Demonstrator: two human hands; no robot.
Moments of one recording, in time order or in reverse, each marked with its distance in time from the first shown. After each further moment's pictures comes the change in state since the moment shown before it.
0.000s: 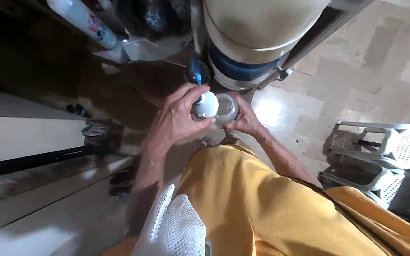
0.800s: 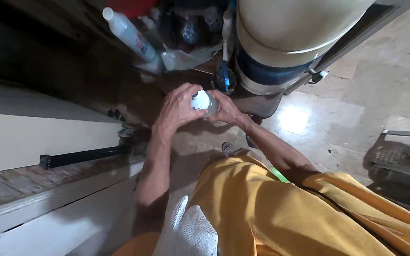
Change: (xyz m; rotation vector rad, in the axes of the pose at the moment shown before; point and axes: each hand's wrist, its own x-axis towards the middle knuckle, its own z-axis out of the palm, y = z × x) left_hand -0.006 -0.087 -0.033 0.287 -0.115 -0.170; right_hand 0.105 0.007 0.120 0.080 -0.089 -0.139
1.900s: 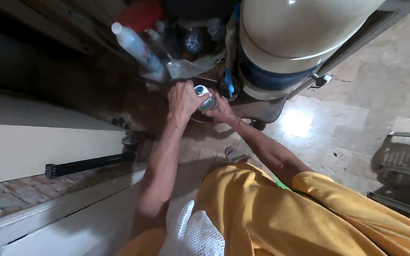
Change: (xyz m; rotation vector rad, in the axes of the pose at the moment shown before) left_hand 0.052 -0.008 0.007 0.231 -0.038 -0.461; right_hand 0.034 0.037 0.038 -0.149 0.120 0.341
